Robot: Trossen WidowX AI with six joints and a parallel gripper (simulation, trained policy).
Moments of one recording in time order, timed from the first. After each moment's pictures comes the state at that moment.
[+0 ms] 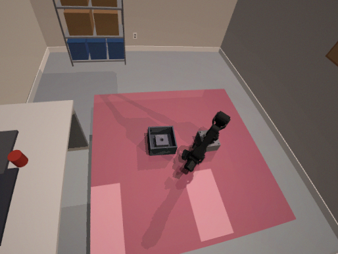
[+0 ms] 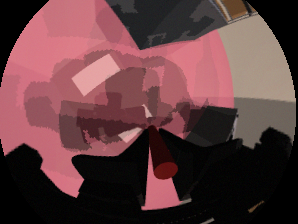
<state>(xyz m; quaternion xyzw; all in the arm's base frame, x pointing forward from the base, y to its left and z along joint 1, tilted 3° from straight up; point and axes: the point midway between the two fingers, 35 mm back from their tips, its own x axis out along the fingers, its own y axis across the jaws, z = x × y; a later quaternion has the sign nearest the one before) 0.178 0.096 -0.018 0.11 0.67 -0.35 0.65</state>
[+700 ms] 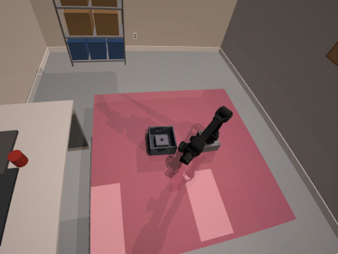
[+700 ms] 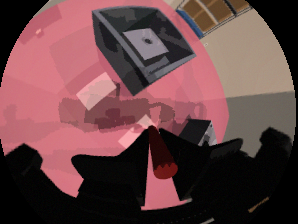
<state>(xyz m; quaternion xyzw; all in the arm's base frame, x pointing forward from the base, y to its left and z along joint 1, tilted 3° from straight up) 0.221 0.070 0.065 0.12 0.61 -0.38 0.68</state>
